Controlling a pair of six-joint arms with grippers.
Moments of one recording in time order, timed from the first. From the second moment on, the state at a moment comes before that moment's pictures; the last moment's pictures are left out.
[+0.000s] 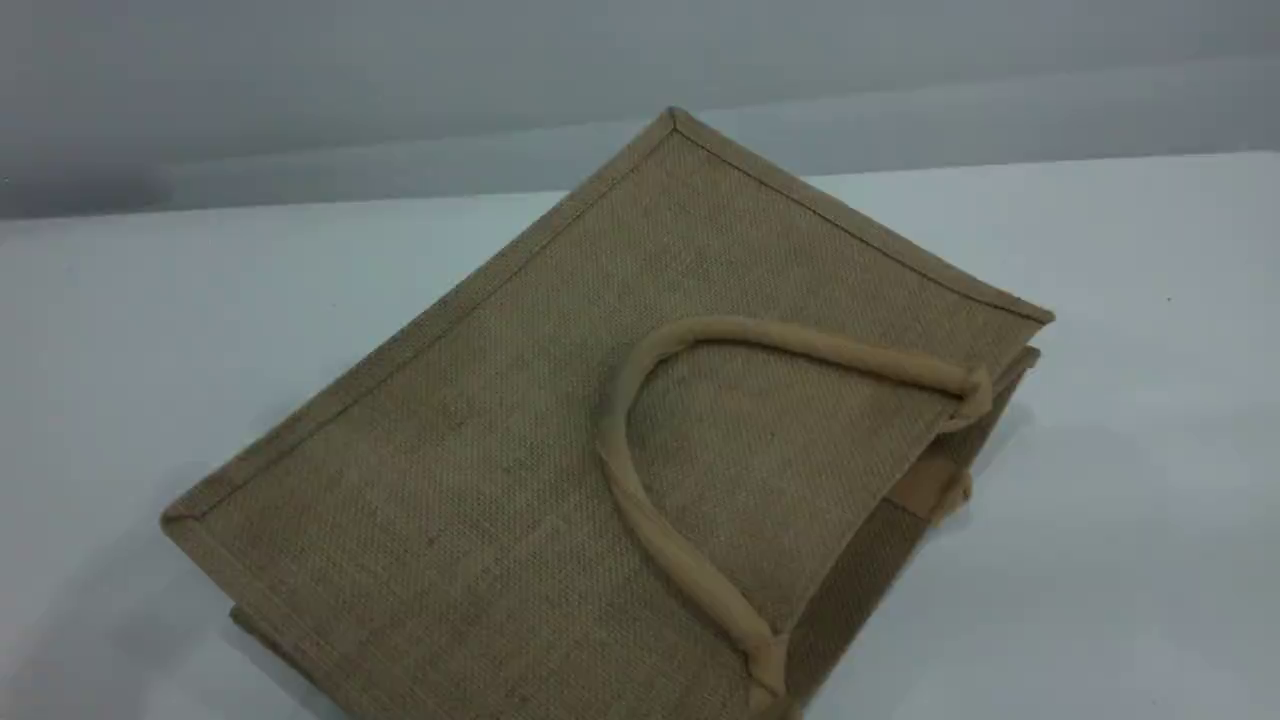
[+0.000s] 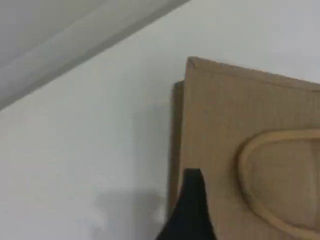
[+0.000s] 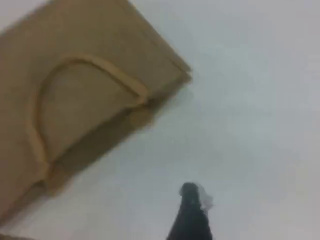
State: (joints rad) left arm -0.27 1.62 -1.86 -0.28 1.22 0.36; right arm 0.05 0.23 -0.59 0.09 1.10 0.01
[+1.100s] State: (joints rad) left arm -0.27 0.43 -0.66 -0.03 1.12 0.02; right arm 0.05 0.18 -0.51 0.00 1.06 0.05
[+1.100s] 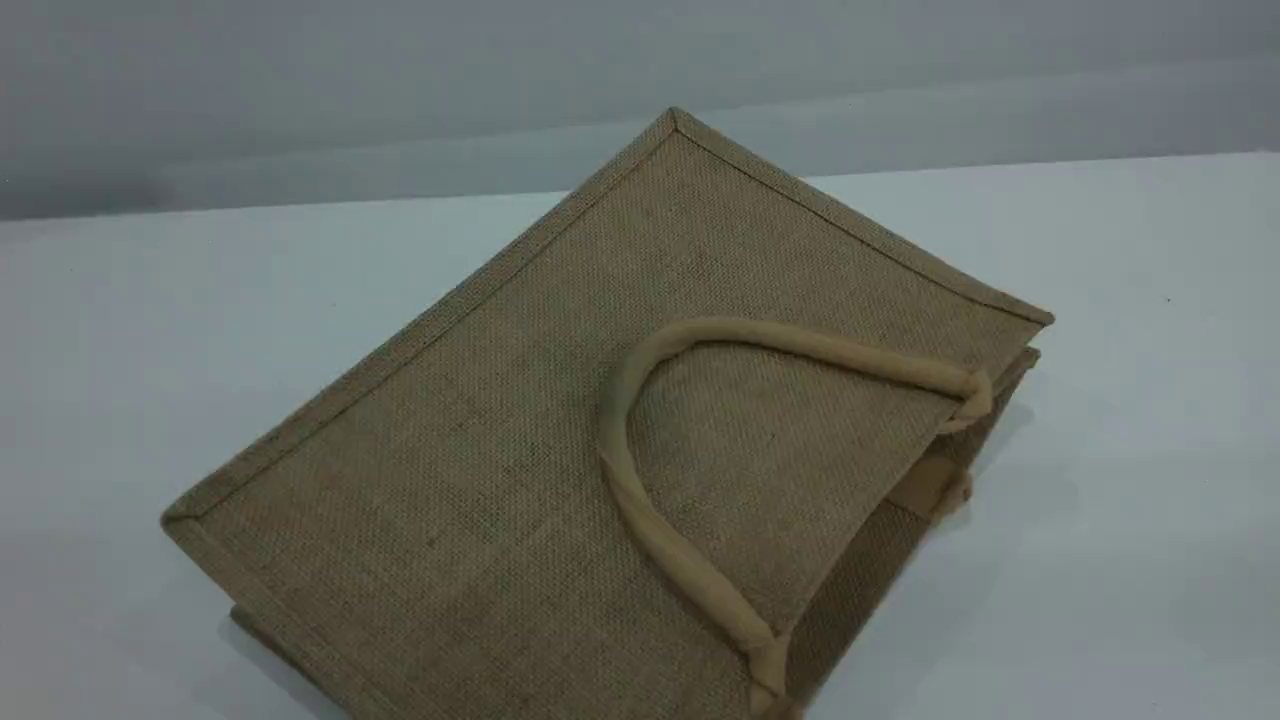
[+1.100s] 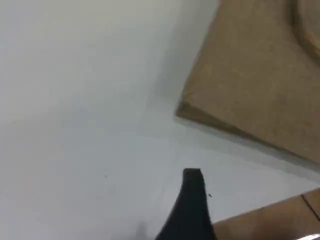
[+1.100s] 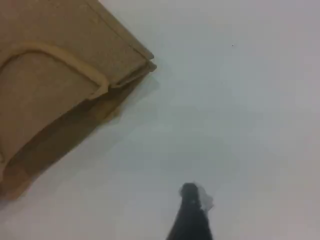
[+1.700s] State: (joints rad) left arm -0.27 0.11 -0.50 -0.03 1.08 -0.02; right arm 0.05 0.13 -0.51 0.00 1.07 0.05
